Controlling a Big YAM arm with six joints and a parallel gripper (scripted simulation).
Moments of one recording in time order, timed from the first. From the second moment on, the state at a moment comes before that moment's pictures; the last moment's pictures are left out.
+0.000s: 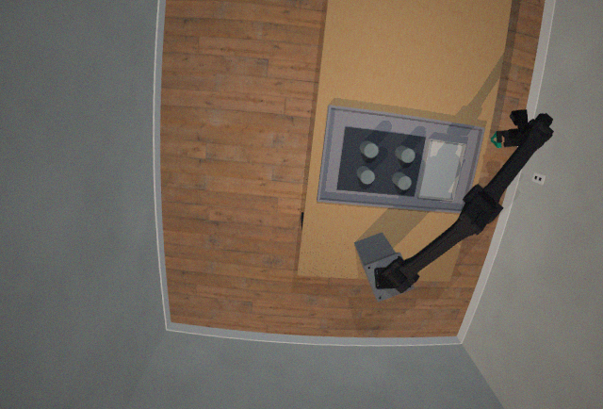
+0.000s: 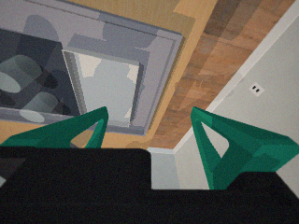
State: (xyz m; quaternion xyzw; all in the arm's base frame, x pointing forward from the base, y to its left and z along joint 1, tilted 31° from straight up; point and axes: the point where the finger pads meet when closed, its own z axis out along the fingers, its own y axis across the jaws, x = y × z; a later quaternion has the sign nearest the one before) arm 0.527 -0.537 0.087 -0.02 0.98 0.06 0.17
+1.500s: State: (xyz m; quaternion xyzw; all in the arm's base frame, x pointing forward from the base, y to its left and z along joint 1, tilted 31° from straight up) arm 0.502 -0.486 0.042 -0.03 0.99 0.08 0.14
